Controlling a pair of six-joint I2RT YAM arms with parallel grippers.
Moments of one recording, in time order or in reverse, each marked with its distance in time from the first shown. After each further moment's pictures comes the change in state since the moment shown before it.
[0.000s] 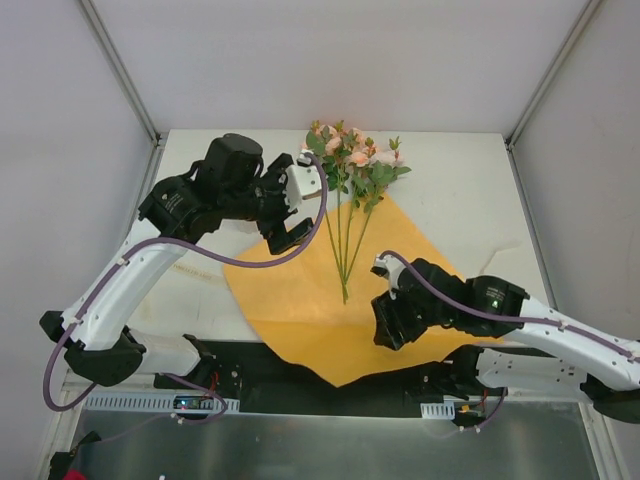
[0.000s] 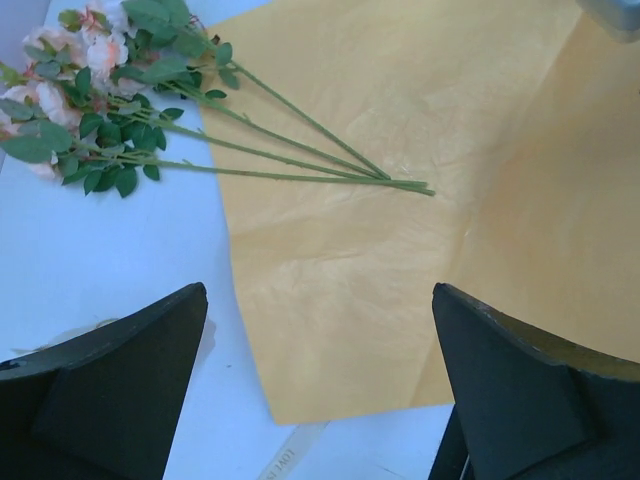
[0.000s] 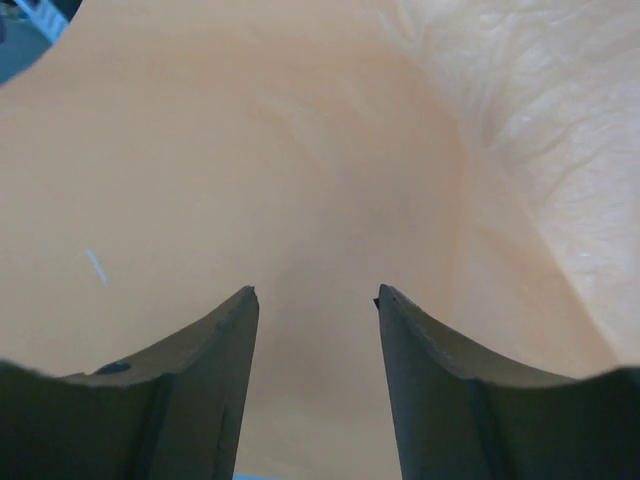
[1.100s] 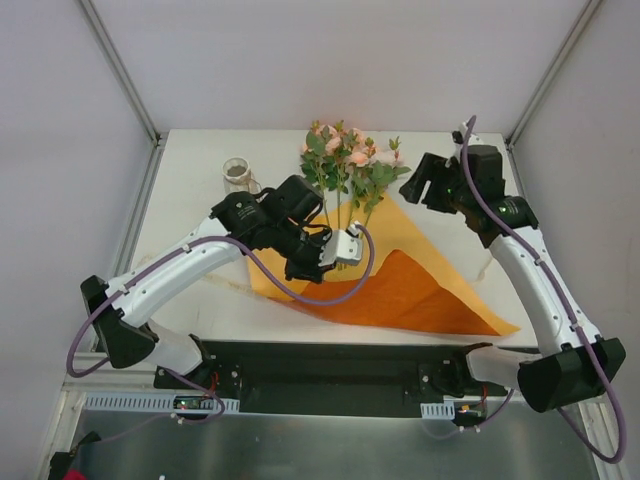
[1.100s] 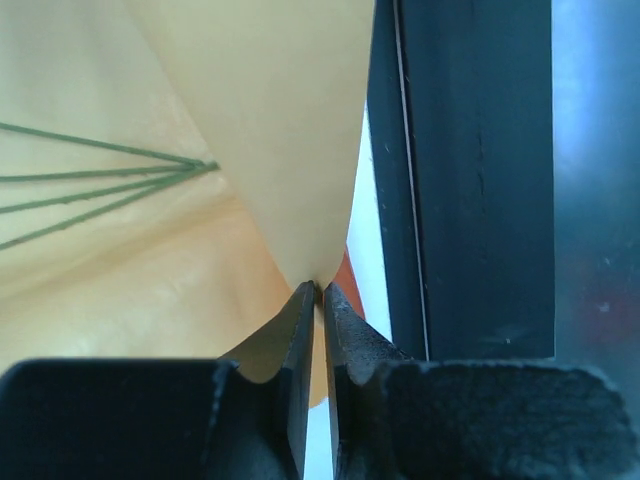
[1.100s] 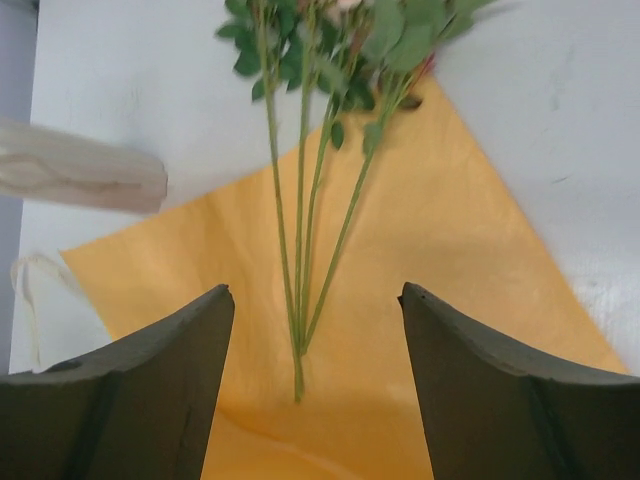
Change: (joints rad) left arm -0.138 0.138 -0.177 -0.051 0.211 0.153; right arm -0.926 0.390 0.362 0.388 -0.013 -0.079
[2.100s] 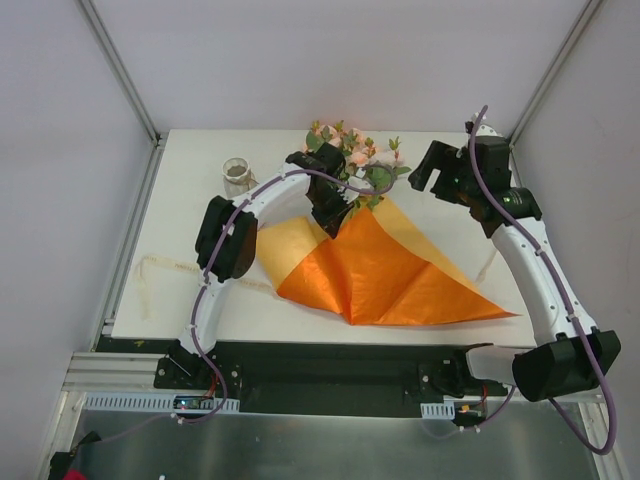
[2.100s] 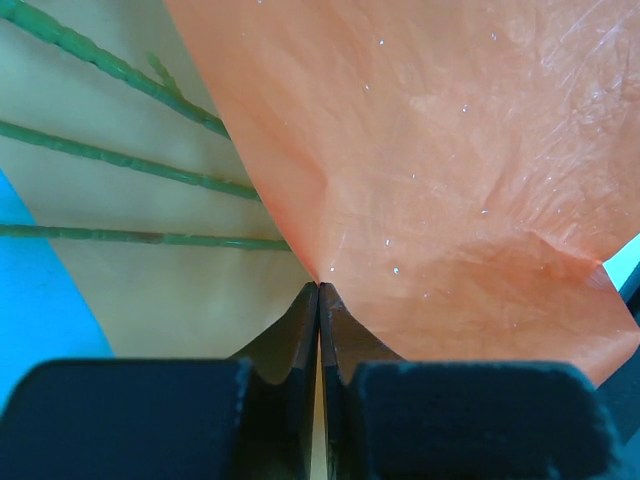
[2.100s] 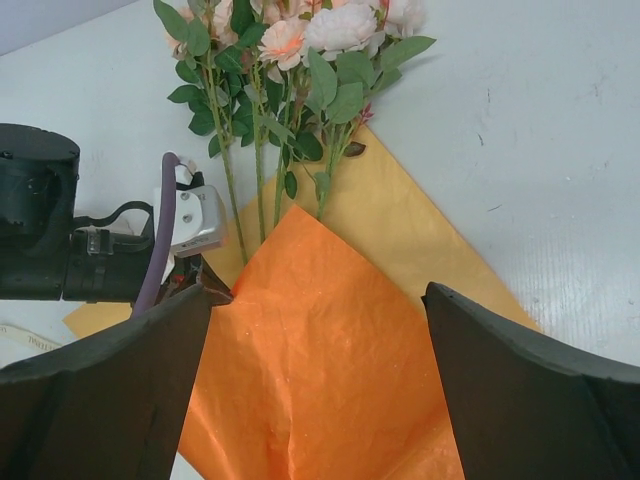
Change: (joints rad) left arm 0.292 0.829 0.434 0.124 -0.017 -0.217; right arm -0.026 0.043 0.027 -0.005 0.076 -0.007
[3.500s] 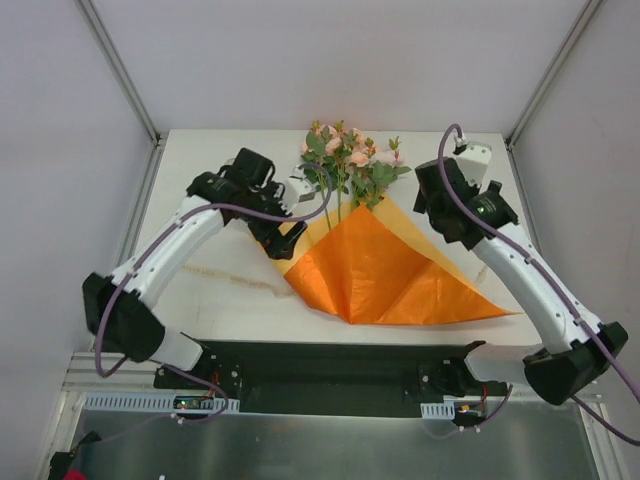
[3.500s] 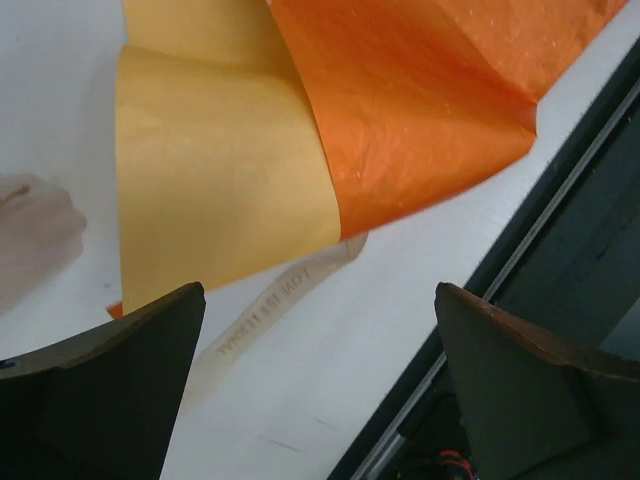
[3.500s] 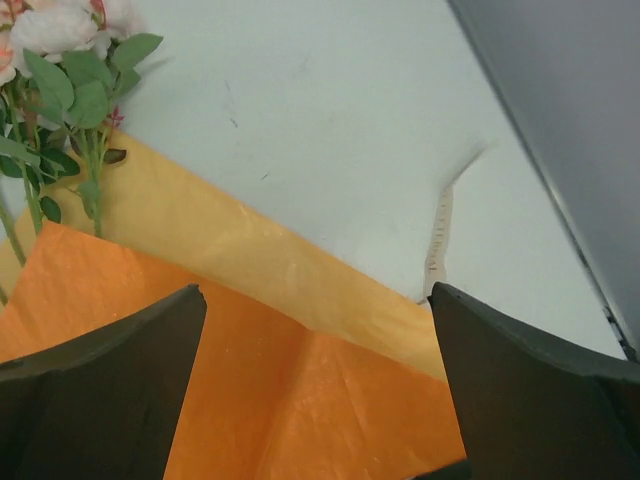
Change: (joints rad) left arm 0.130 -0.922 -0.640 -0.036 -0.111 0.002; right arm 0.450 -0.052 0.067 -0.443 0.989 0.225
